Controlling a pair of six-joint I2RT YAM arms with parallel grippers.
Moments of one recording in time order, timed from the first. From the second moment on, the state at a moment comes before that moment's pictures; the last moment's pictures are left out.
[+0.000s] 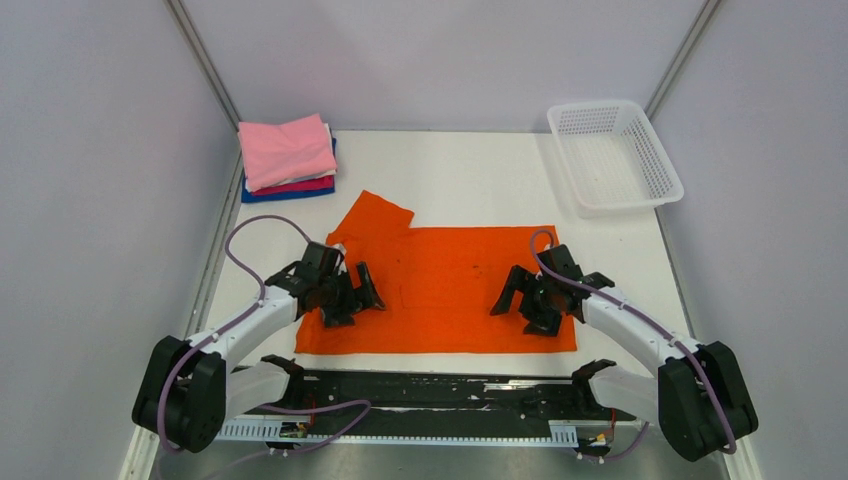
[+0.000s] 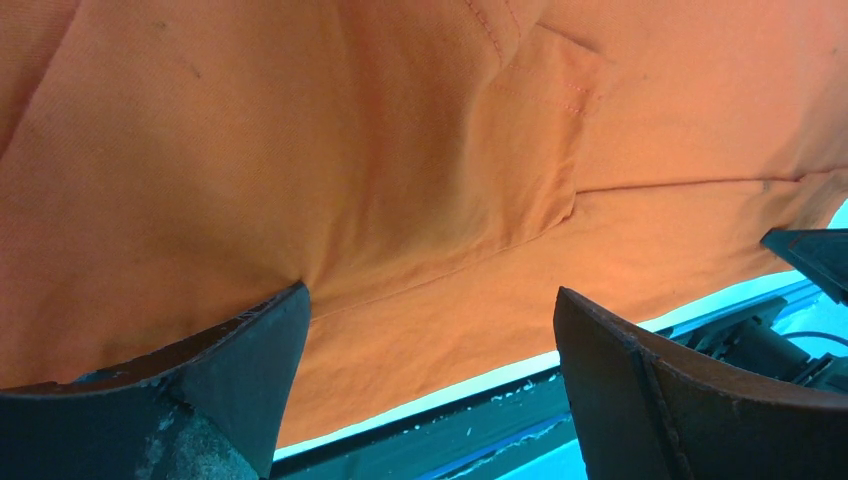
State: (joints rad) left arm -0.38 1.11 0.50 -0.46 0.27 -0.74; right arm 0.40 1.12 0.52 -0.55 -0.24 0.80
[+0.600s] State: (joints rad) left arm -0.39 1.11 0.73 -0.56 0.15 -0.70; right arm 0.42 0.91 0.60 -0.44 -0.09 0.73
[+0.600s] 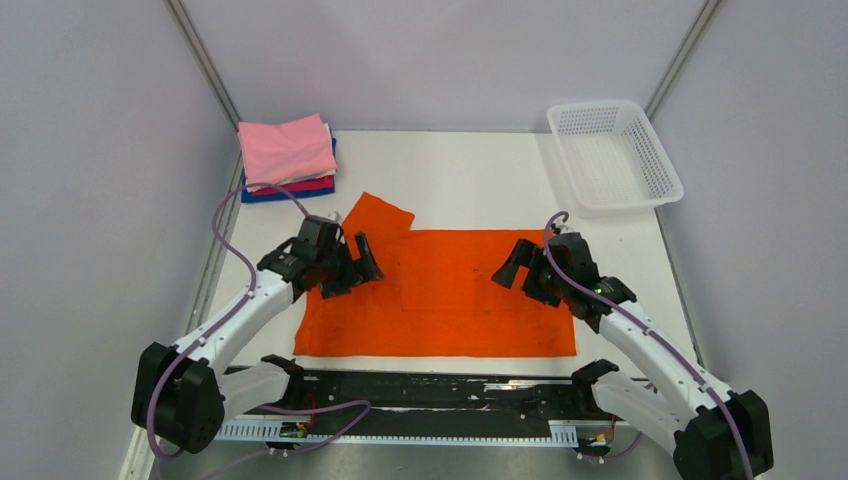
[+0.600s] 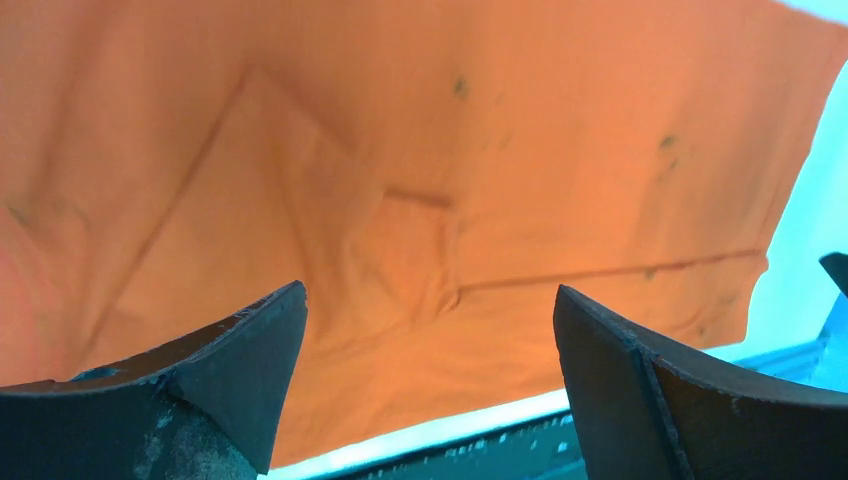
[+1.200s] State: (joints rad) left arm -0.27 2.04 1.72 -0.63 -0.14 -0.43; right arm 0.40 1.10 0.68 -0.27 0.11 0.63
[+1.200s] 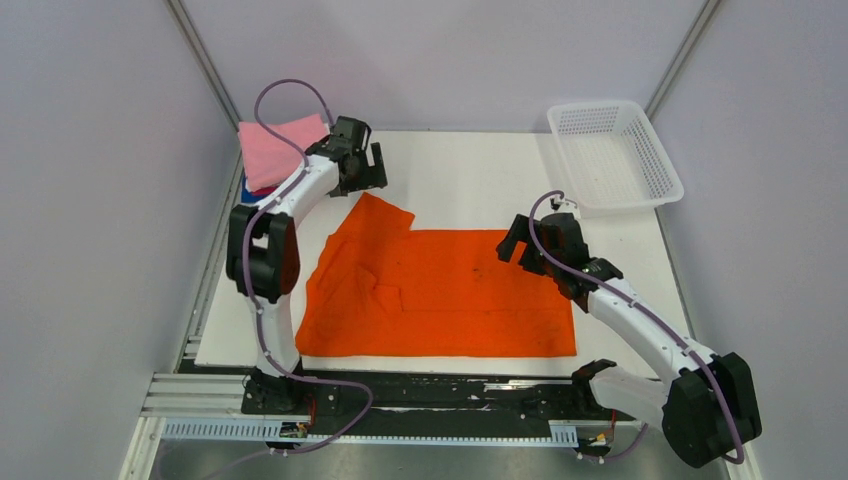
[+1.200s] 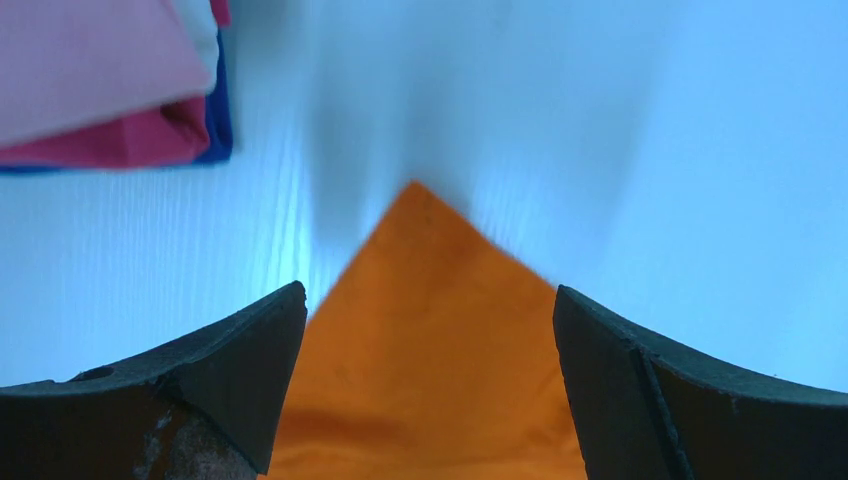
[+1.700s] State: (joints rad) left arm -0.24 2.40 2.07 -0.77 -0.11 -0.34; right arm 0.37 1.14 0.68 -0.25 0.14 0.60
